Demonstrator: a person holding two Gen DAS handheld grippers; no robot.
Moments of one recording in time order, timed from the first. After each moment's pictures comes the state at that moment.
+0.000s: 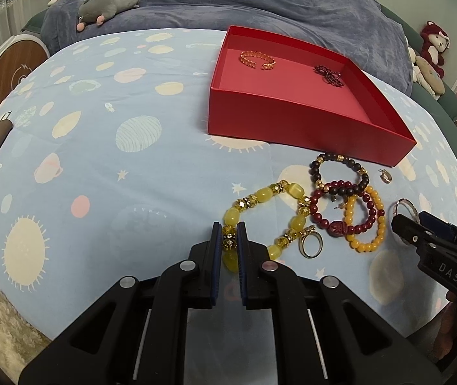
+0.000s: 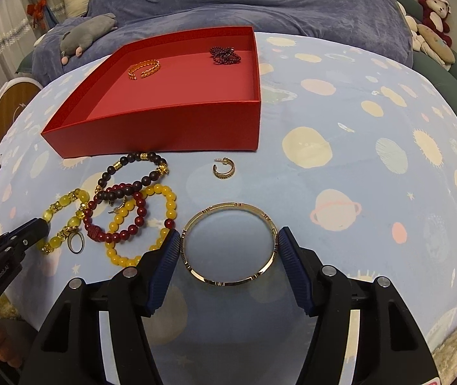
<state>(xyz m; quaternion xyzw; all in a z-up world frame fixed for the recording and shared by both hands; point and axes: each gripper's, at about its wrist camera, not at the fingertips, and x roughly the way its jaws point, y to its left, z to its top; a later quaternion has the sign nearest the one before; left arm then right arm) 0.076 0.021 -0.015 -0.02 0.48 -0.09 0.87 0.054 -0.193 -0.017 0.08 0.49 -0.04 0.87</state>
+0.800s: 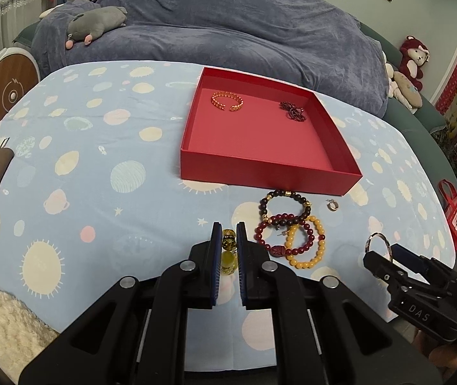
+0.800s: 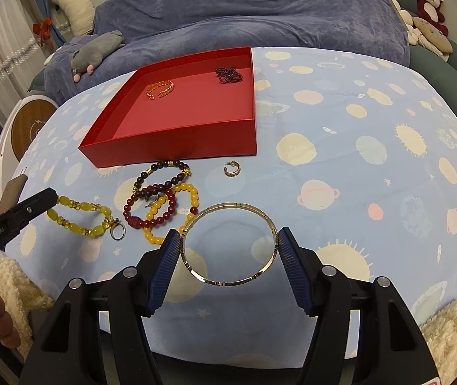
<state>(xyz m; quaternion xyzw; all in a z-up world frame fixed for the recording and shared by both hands) 0.065 0.013 0.052 -0.04 0.44 -0.14 0.88 0.018 -0.197 0.021 0.11 0.47 -0.02 0.87</state>
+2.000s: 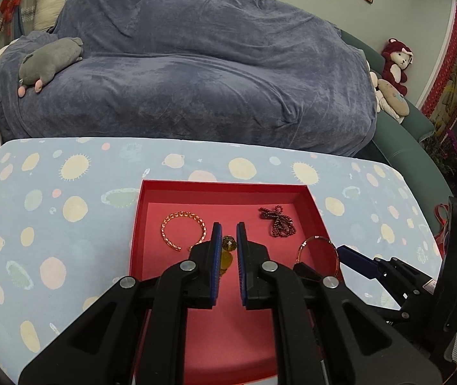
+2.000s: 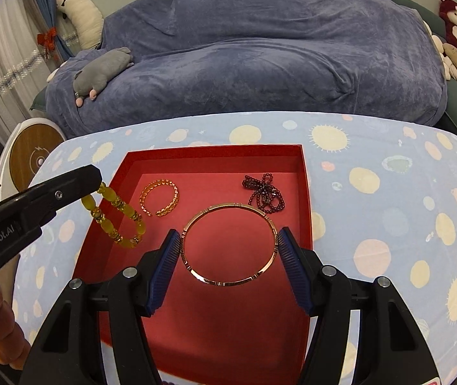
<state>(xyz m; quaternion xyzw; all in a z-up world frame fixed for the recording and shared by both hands) 0.272 -0.059 0.091 -0.02 0.42 -0.19 0.89 0.237 -0.206 0.048 0.11 0.45 0.01 0.89</state>
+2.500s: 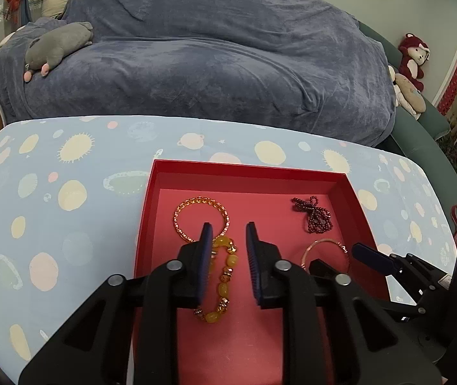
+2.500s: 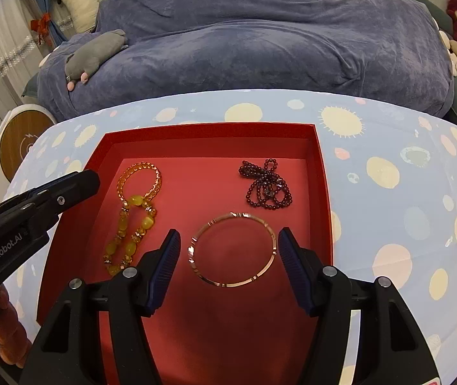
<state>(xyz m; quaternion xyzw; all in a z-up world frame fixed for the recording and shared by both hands) 0.293 -0.051 0.049 -0.02 0.43 -0.16 0.89 0.261 -0.200 0.014 0.09 0.47 0.01 0.88</state>
